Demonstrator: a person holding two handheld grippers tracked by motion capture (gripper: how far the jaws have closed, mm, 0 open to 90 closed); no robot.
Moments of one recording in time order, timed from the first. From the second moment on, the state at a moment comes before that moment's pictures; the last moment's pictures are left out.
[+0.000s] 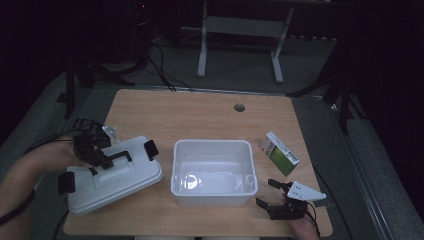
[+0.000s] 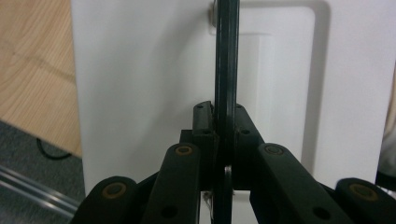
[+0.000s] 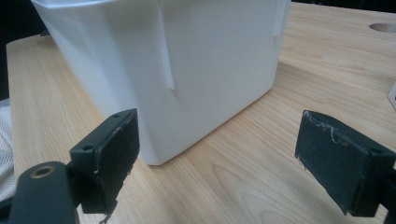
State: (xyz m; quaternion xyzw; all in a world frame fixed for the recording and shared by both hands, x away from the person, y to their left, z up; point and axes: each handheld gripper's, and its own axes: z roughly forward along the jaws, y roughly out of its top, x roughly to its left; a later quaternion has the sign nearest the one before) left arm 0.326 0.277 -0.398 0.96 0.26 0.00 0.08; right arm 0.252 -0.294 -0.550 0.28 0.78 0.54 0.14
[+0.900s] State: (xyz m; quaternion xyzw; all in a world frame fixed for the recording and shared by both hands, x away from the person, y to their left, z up) left arm 0.346 0.254 -0.474 0.96 0.26 -0.04 0.08; right arm 0.252 -0.294 -0.550 0.28 0.78 0.54 0.14
